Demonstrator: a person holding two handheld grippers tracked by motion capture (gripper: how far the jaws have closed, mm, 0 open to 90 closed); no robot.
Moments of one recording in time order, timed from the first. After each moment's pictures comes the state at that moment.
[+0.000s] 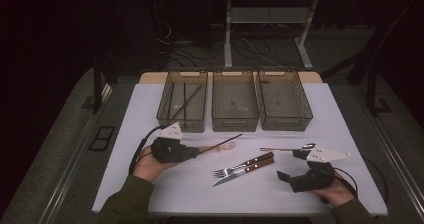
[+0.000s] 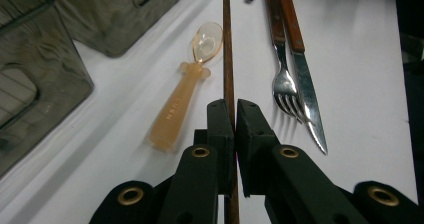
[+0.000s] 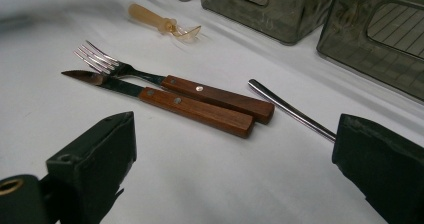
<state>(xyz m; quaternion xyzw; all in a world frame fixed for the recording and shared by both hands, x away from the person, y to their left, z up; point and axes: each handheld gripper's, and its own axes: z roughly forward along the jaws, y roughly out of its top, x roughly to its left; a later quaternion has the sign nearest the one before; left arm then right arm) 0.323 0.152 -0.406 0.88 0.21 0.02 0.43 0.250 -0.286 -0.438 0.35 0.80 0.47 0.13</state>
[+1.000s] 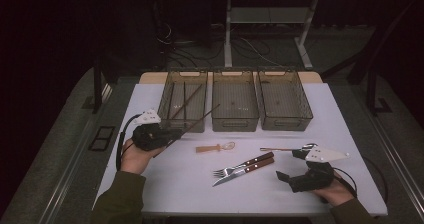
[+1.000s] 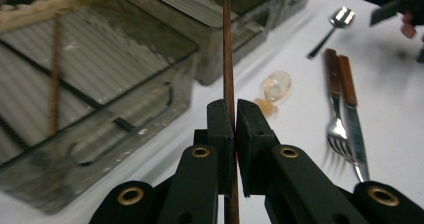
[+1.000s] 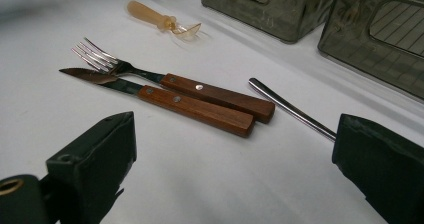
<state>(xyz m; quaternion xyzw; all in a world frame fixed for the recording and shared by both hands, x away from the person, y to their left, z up) 0.335 0.197 -0.380 0.82 0.32 0.10 0.47 0.250 -0.285 -0.439 0.35 0.80 0.47 0.13</state>
